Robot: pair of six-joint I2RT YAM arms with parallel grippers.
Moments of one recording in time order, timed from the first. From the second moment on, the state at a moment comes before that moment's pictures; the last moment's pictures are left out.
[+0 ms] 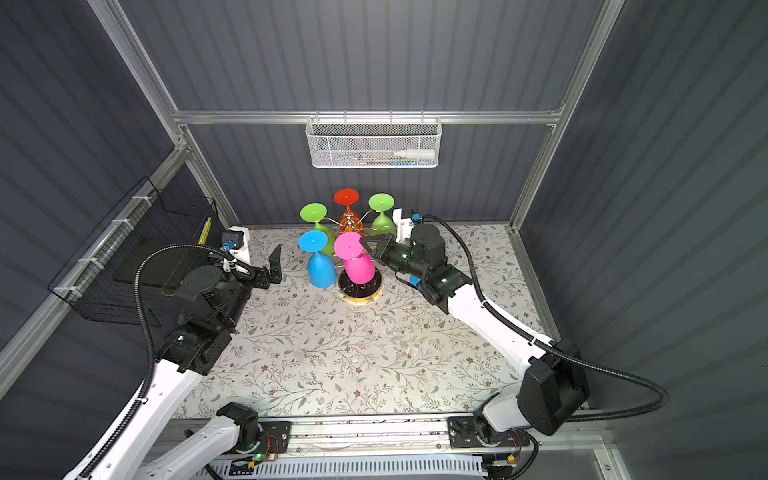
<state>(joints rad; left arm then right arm) -0.39 0.84 0.95 -0.15 -0.30 0.14 0.59 1.43 1.20 0.13 -0.37 1.05</state>
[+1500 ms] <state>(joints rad) -0.39 0.85 0.95 -0.15 -0.30 0.14 0.57 1.52 1.25 0.20 -0.35 1.10</state>
